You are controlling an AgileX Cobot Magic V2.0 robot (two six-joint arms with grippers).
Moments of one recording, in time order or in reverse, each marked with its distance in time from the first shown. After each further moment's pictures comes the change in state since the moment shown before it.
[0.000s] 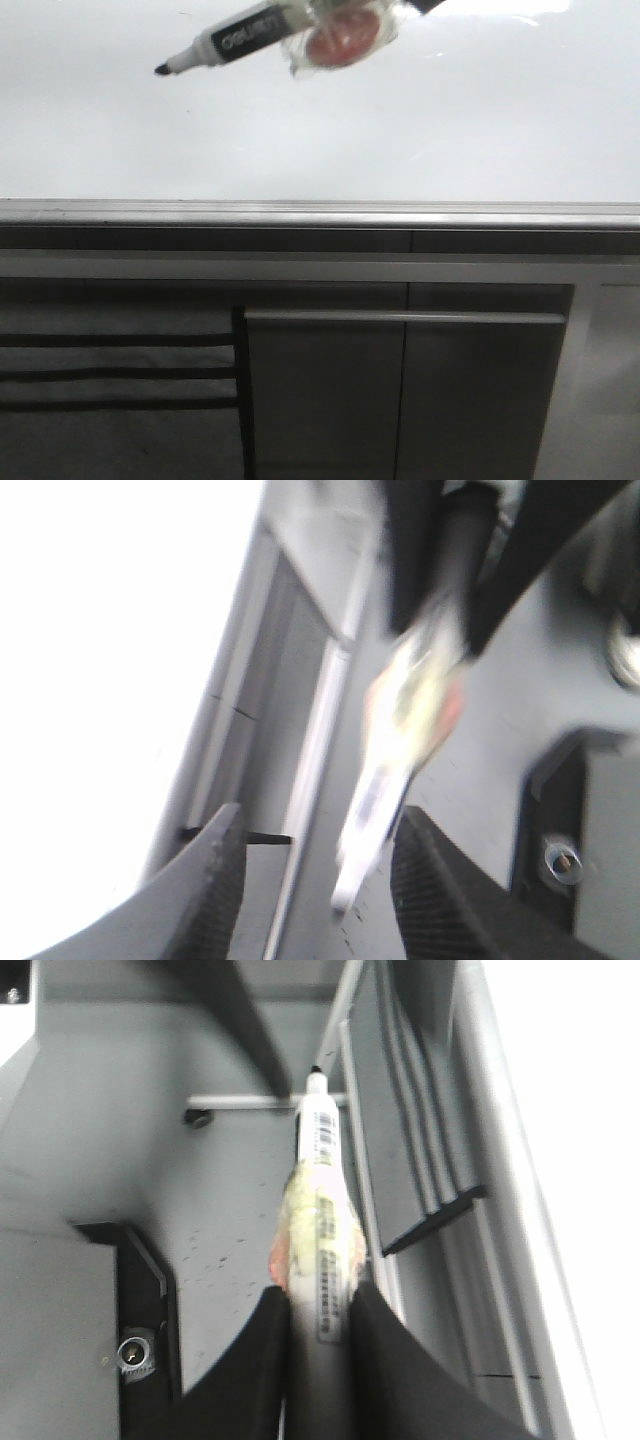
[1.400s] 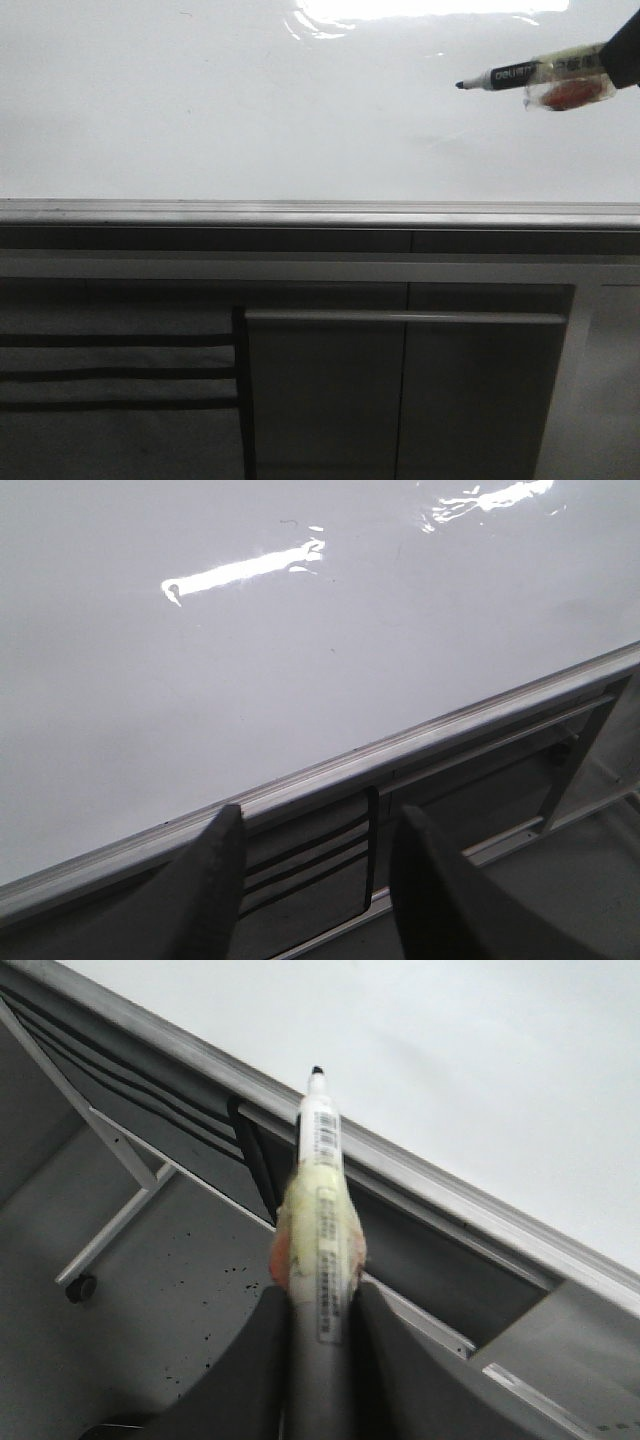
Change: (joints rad) left arm 0.457 -0.475 0.491 -0.023 -0.387 -0.410; right arm -0.399 -0.201 0.350 0.068 -0.277 0.379
